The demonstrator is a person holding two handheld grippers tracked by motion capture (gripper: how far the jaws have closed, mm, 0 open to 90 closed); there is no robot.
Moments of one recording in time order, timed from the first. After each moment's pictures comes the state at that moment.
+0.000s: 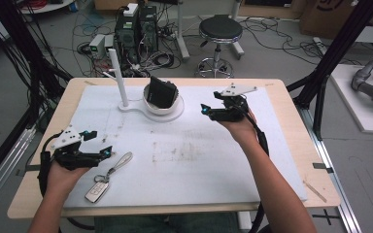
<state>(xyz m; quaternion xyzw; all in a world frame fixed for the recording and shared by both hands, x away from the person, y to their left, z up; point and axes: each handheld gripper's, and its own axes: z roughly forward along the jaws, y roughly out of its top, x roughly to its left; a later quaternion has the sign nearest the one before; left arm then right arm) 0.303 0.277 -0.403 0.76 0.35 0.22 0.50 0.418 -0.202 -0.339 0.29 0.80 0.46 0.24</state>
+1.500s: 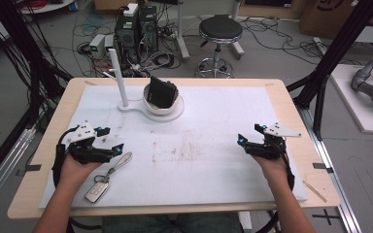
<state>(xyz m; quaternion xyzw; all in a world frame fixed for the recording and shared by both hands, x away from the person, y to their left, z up) 0.322 0.252 -0.408 0.78 0.32 0.20 0.50 0.341 -0.307 -0.412 0.41 0.73 0.47 0.26</state>
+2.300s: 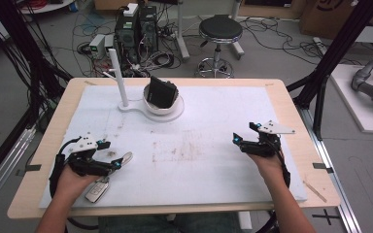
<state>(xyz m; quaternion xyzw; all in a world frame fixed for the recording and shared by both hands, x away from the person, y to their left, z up) 0.298 0.249 -0.424 0.82 0.32 0.16 0.45 0.349 -0.294 -0.412 0.39 0.75 0.47 0.25</state>
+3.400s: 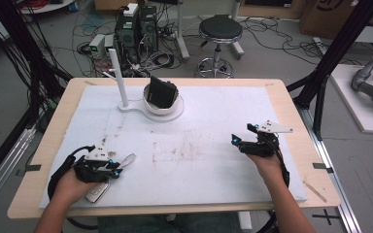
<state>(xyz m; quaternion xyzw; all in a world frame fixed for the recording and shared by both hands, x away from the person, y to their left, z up) 0.295 0.239 -0.436 0.90 0.27 0.09 0.34 0.353 -0.293 -0.416 0.40 0.76 0.47 0.23</state>
